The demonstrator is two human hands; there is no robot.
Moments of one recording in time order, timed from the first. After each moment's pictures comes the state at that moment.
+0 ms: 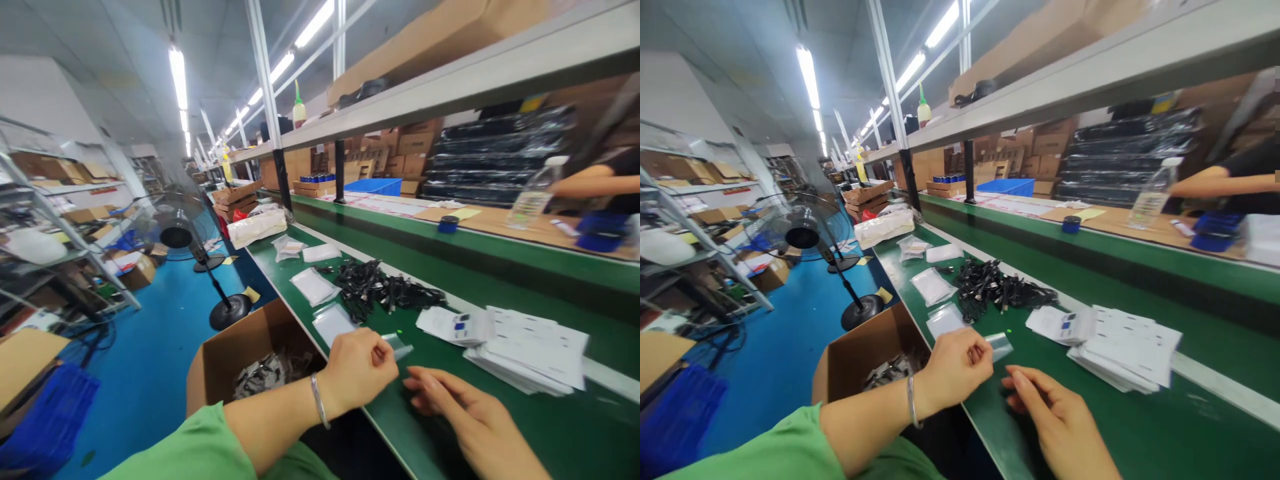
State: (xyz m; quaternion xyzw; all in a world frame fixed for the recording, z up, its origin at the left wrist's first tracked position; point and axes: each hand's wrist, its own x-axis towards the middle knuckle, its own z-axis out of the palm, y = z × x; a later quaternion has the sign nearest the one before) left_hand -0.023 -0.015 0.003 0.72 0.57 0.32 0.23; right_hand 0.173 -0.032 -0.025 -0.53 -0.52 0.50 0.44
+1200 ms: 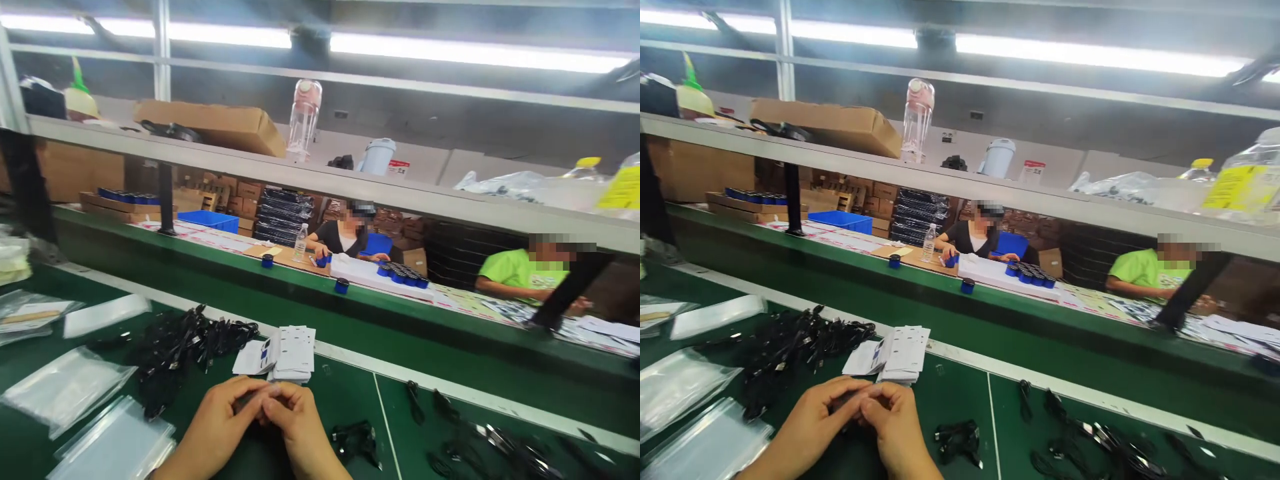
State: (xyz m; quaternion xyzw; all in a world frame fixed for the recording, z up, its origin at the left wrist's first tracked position) left_hand 0.045 0.031 -0.010 0.76 0.34 0.33 0.44; right_hand 0.194 -0.024 -0.024 -0.47 -0.42 0.48 0.61
